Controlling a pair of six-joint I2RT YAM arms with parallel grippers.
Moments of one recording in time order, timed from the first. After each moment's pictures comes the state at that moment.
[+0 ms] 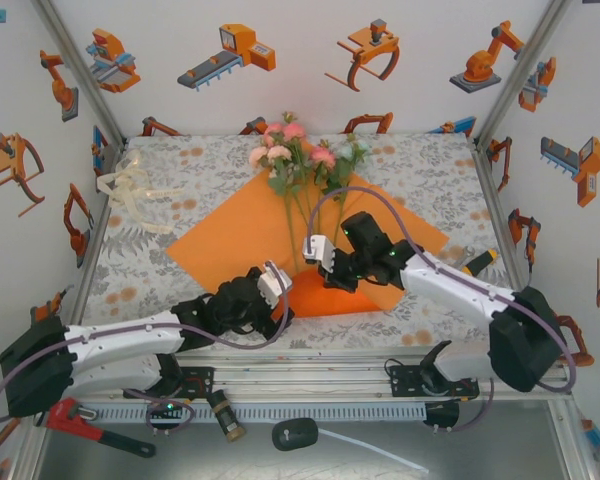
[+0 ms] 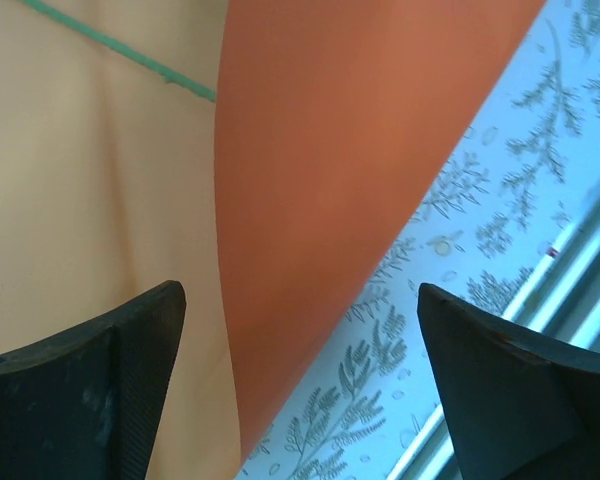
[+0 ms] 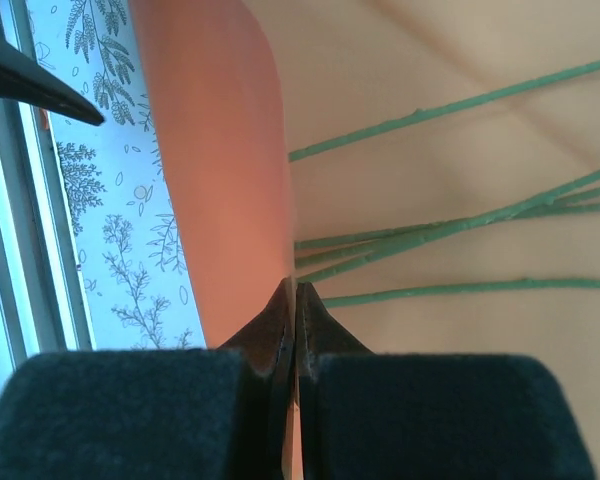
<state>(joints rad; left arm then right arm) -1.10 1.09 0.38 0.12 -0.14 -0.06 0.69 1.38 0.87 -0.43 -0.55 -0.62</state>
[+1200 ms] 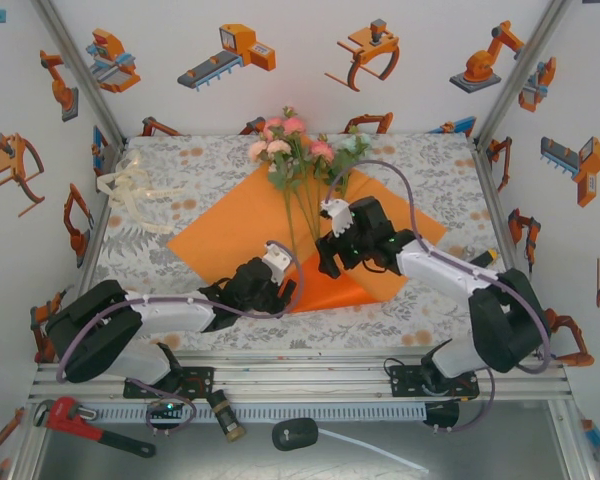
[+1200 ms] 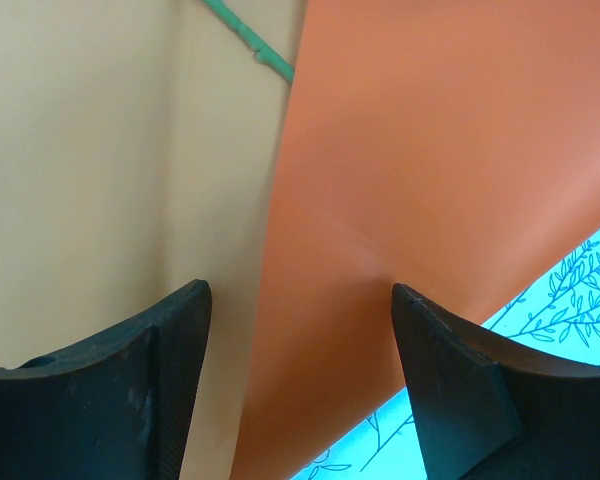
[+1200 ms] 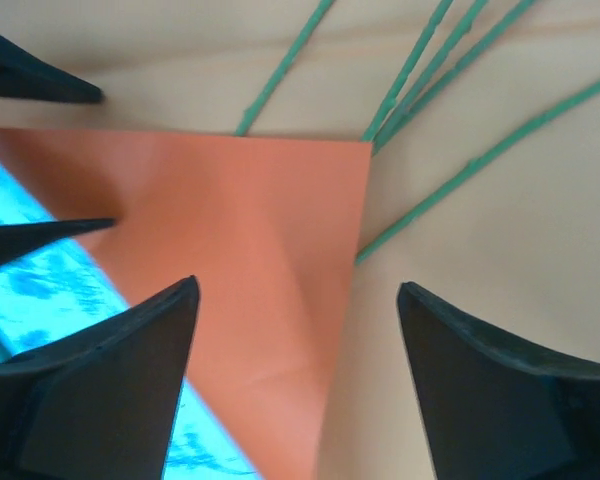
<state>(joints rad) -0.97 1.40 0.45 0.29 -0.19 -0.17 0.58 1.43 0.86 -0.24 -0.34 -0.02</state>
